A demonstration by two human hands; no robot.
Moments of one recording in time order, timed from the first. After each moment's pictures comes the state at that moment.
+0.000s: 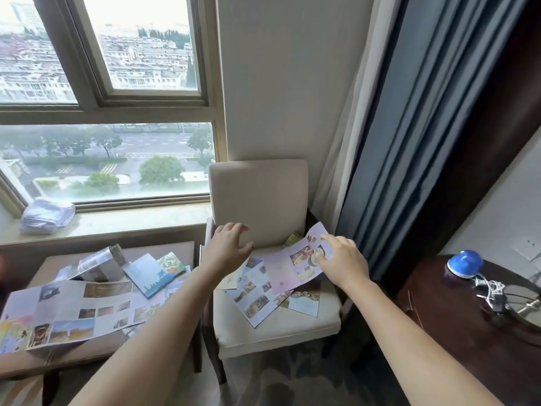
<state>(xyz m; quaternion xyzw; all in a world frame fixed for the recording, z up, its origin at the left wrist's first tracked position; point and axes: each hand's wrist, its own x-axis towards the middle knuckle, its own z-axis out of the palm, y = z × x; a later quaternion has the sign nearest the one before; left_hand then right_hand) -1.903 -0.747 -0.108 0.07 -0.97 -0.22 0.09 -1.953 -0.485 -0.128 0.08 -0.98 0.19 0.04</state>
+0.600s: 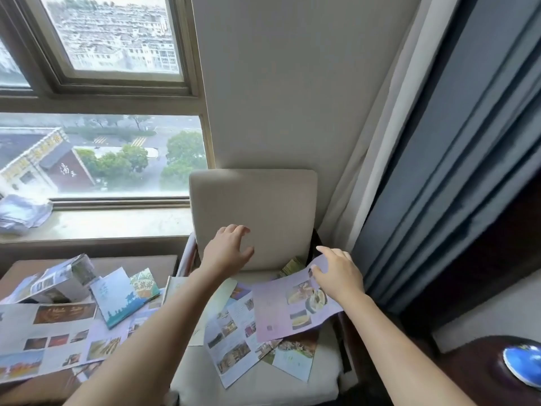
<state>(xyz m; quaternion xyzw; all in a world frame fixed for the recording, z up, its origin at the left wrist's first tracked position) -2.158 -0.731 -0.152 0.11 -0.97 -0.19 0.06 -2.217 -0.480 -0.183 0.12 -0.97 0.20 -0.04</state>
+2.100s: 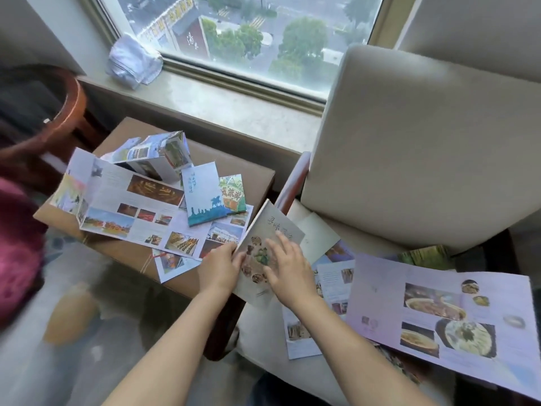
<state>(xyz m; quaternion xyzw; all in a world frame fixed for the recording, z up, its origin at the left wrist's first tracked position) -2.047 -0.914 -0.429 0.49 -0.83 -0.25 0.00 -2.156 -0.797 -0.441 0.44 -0.85 0.20 -0.22</state>
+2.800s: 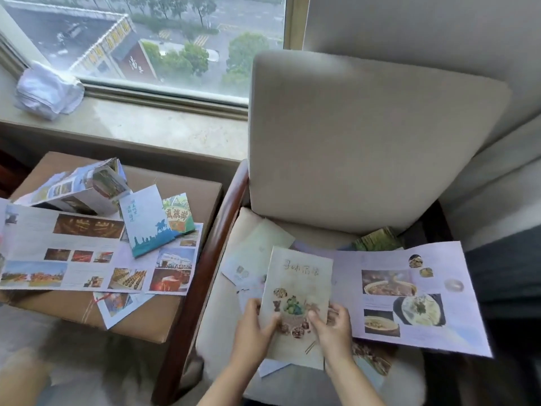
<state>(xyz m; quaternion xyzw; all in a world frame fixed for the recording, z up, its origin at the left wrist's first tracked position) -2.090 -0.763 -0.483 0.42 -0.71 -0.56 -0.03 -2.180 -0.636 -0.488 -0.21 -0.75 0.56 -0.29</state>
